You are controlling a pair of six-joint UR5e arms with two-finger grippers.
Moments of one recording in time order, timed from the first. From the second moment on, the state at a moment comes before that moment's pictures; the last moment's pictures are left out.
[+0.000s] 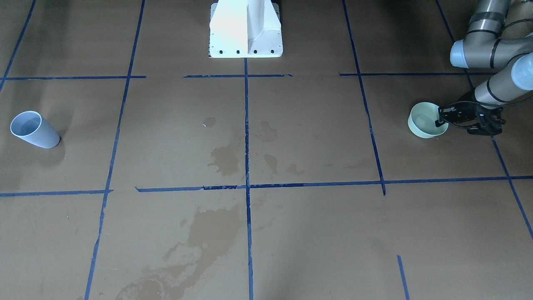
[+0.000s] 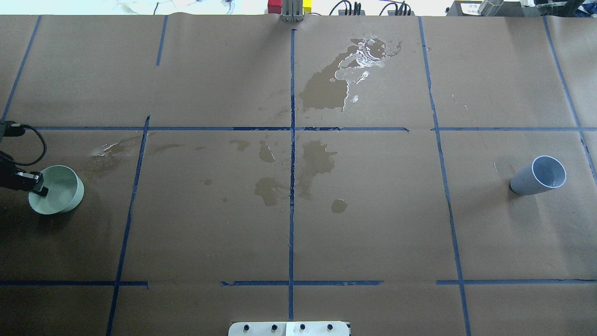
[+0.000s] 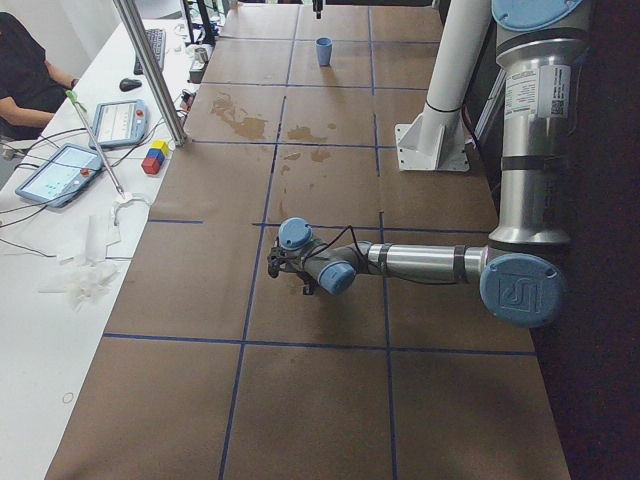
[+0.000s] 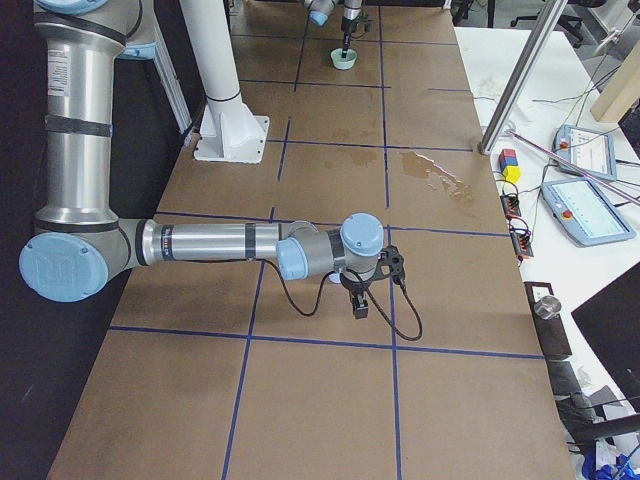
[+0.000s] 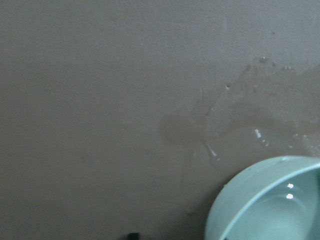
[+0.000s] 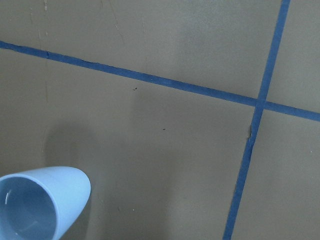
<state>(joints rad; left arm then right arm) -1.00 -1.53 -1.53 -2.19 -2.38 -0.71 1.40 -1.66 1.69 -1.37 2.40 0.05</state>
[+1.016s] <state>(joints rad) -0.72 -2.06 -1.59 -2.09 -2.24 -1.19 1.39 -1.66 1.69 -1.37 2.43 0.05</state>
